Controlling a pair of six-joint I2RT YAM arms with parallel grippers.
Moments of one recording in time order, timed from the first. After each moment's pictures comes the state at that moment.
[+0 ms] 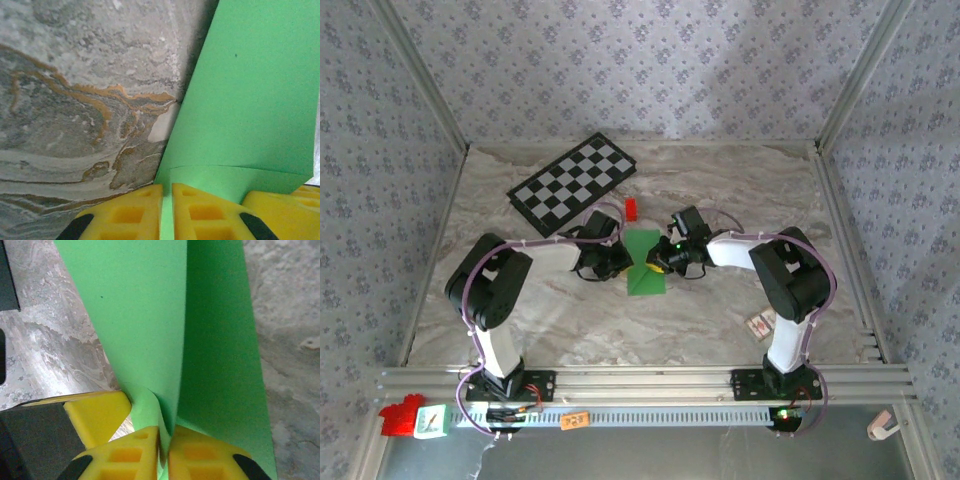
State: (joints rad) left arm -0.61 1.79 0.94 -0.17 0.30 -1.09; right arm 0.54 1.84 0.94 -0.06 -0.54 0.98
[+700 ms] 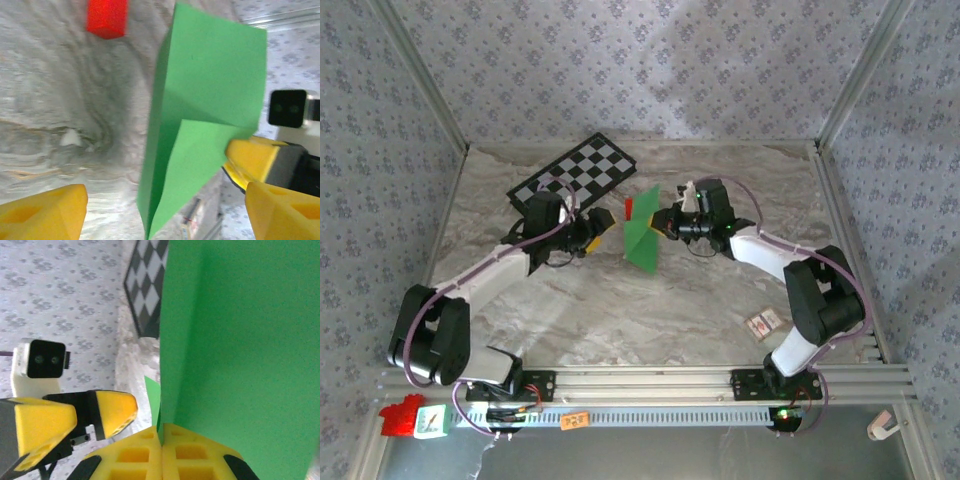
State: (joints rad) left arm -0.39 1.38 0.81 -0.03 0.55 -1.05; right arm 0.44 1.63 0.96 0.16 -0.68 0.93
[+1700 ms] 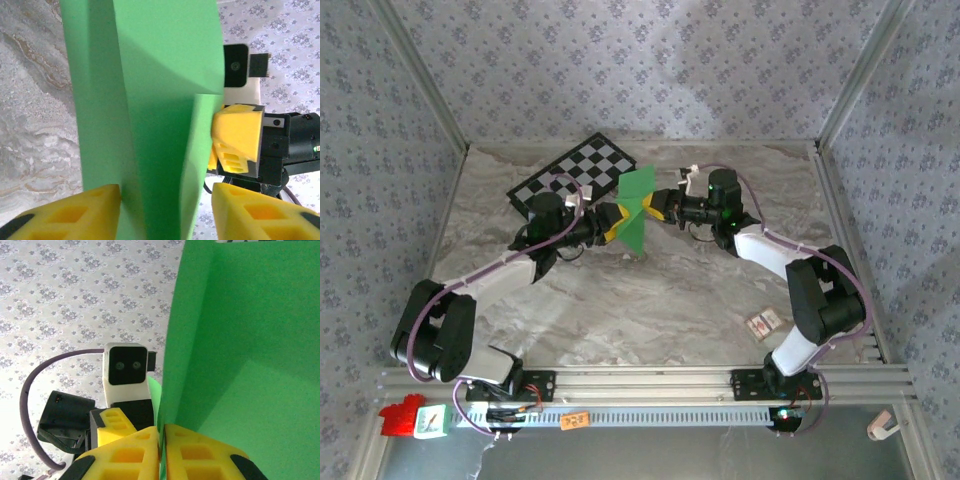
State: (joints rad) left arm -0.44 1.41 0.74 0.41 0.70 -1.25; right arm 0.40 1.63 0.96 0.47 -0.87 1.22
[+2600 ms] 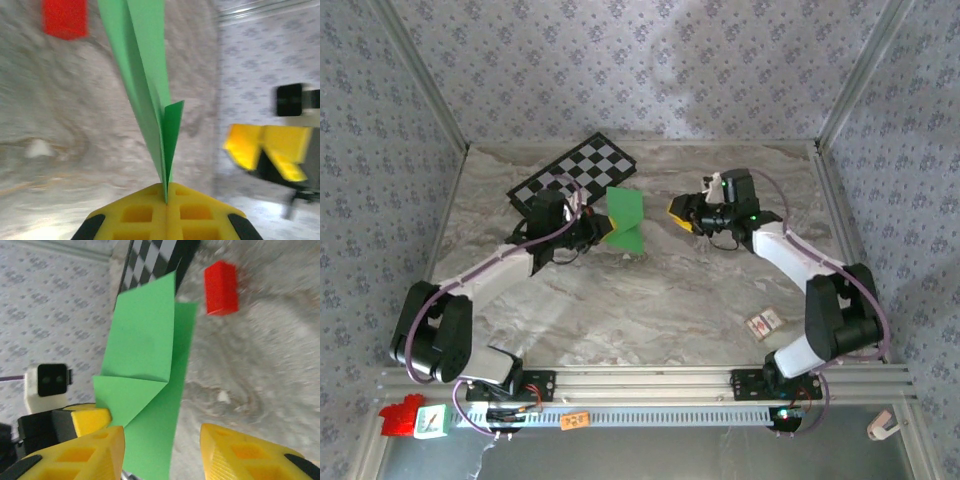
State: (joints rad) left arm -0.42 1.39 0.85 -0.04 0.53 -0.97; right arm 0.31 1.49 1.01 -0.14 -0.62 0.86
